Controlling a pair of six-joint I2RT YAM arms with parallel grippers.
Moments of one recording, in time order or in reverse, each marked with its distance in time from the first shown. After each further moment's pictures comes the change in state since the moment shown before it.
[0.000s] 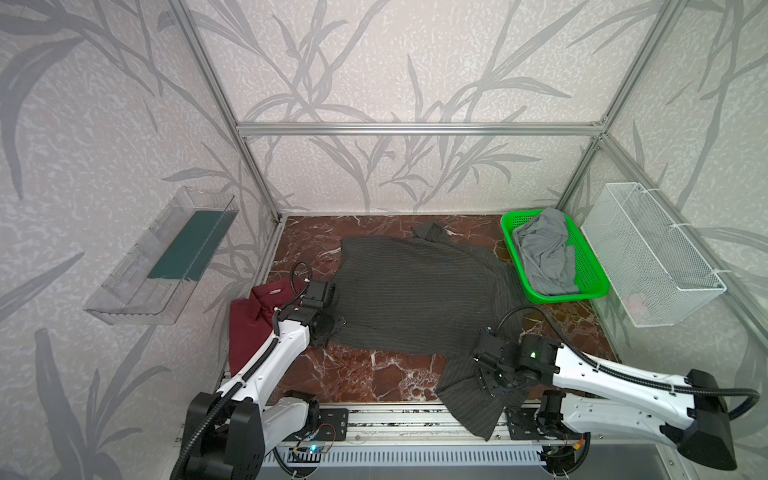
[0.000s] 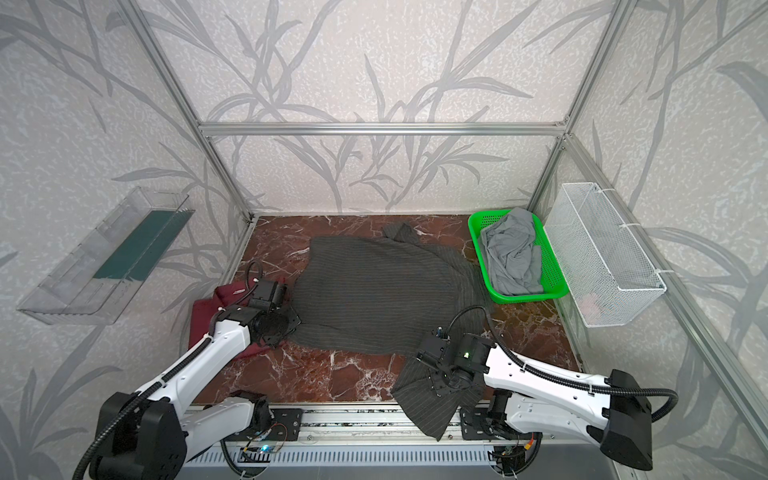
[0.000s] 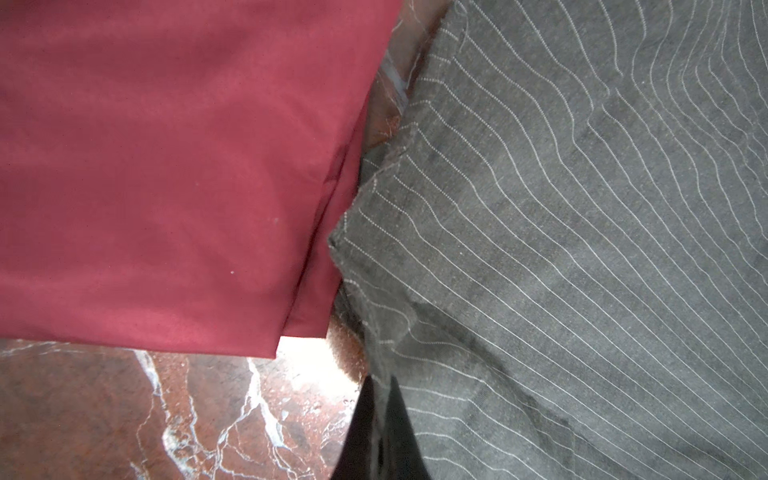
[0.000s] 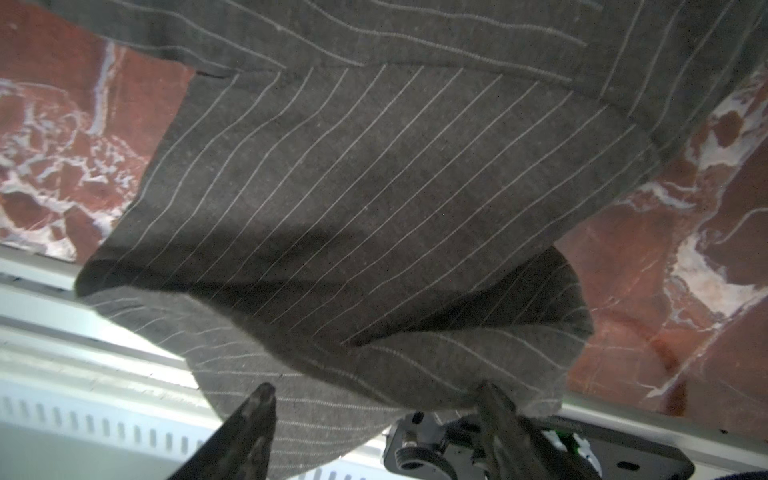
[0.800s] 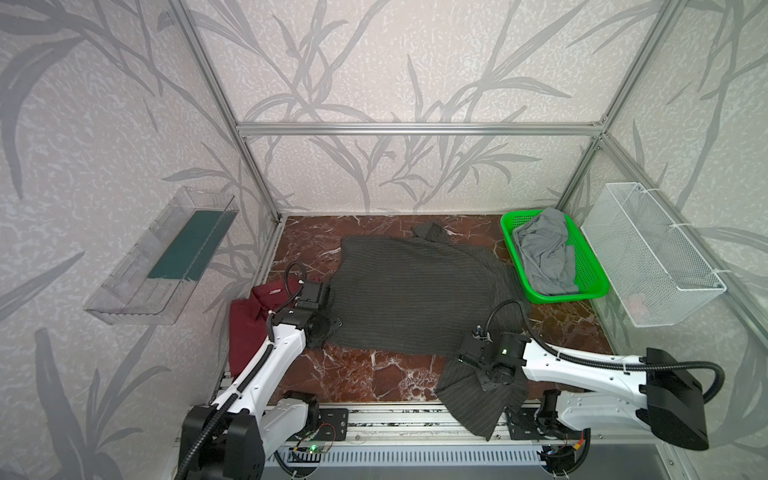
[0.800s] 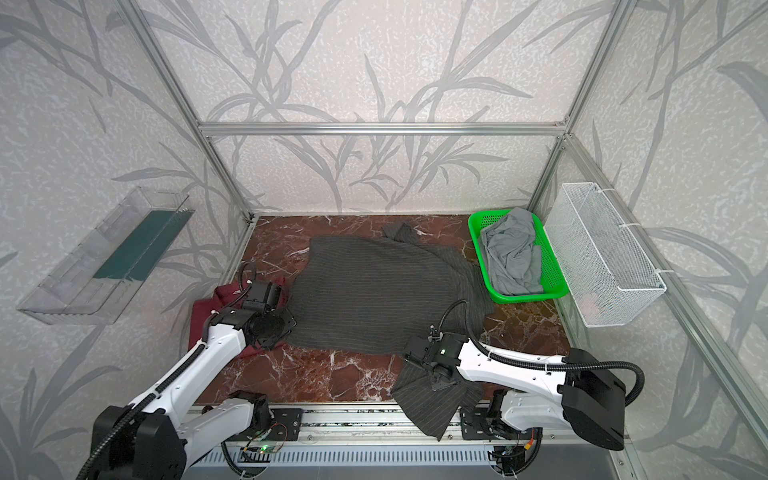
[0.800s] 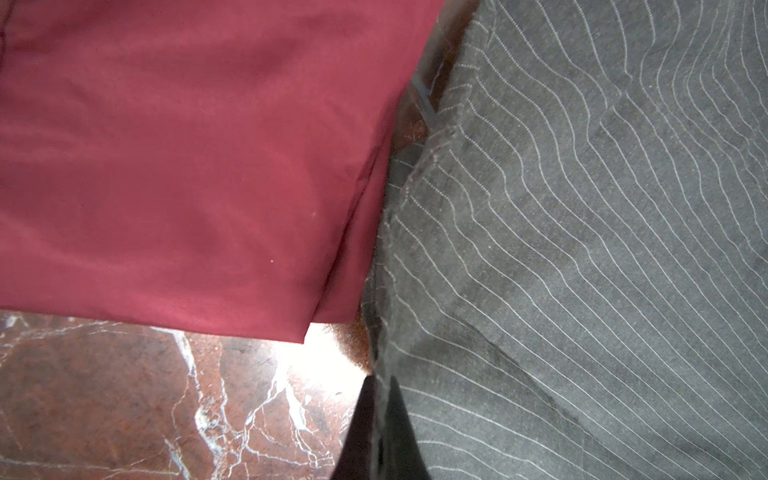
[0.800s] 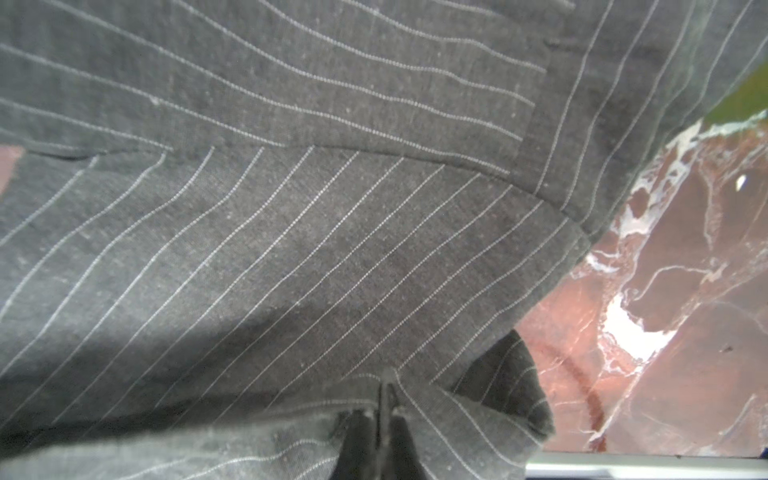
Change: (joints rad) left arm 0.042 -0.055 0.000 -0.055 -0.002 0.011; right arm -0.003 0.176 -0.026 0.107 0.171 -0.033
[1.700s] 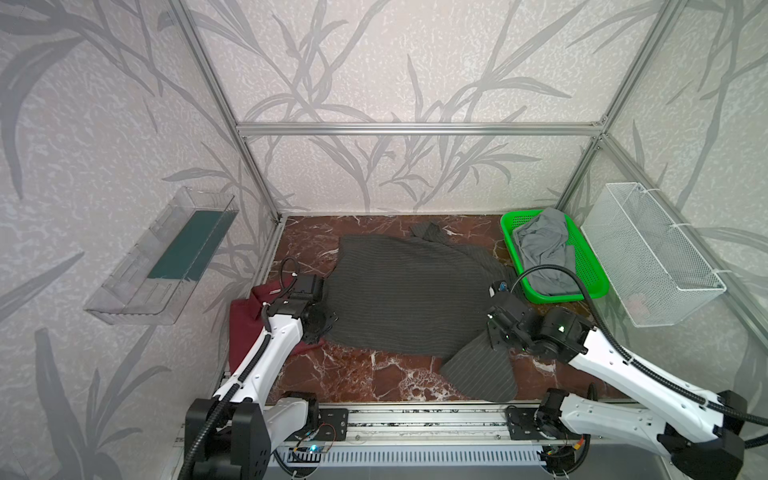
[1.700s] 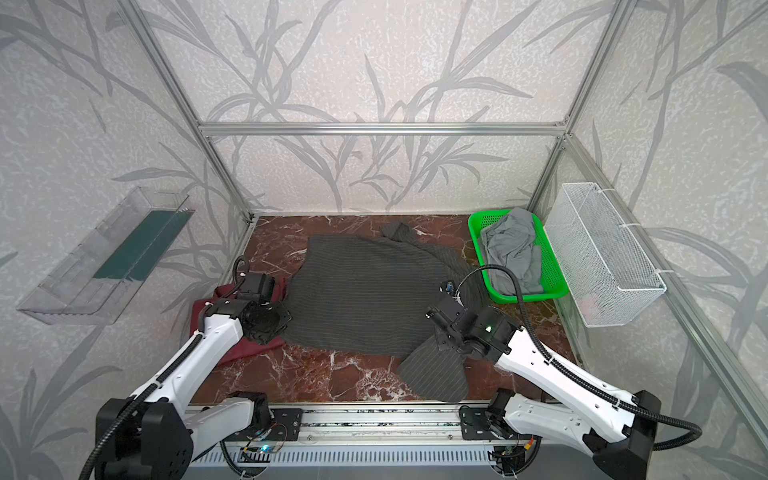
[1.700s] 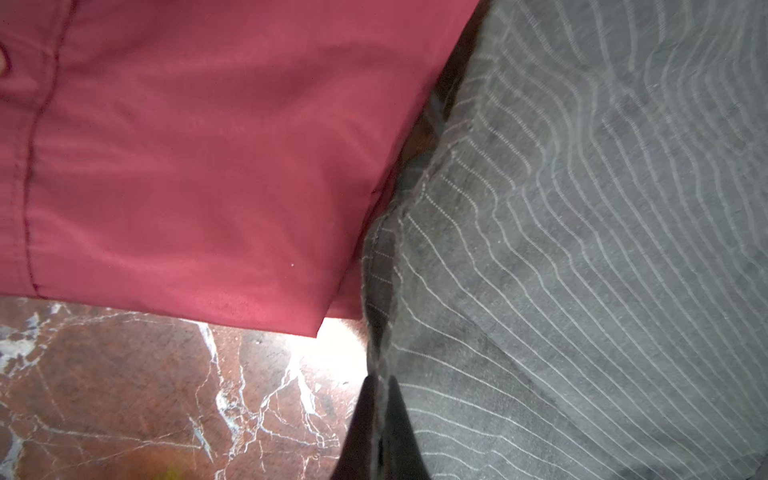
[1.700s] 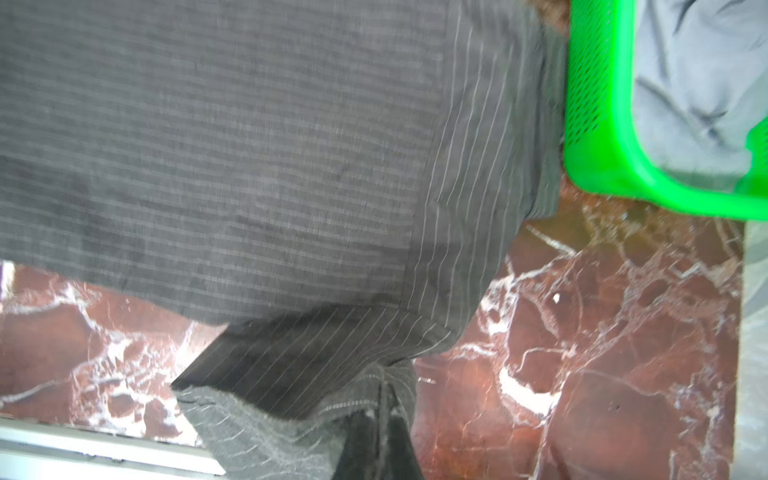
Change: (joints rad) left arm 0.066 0.064 0.109 -0.084 0.045 0.033; right arm -0.249 -0.207 0.356 -0.111 0.118 -0.205
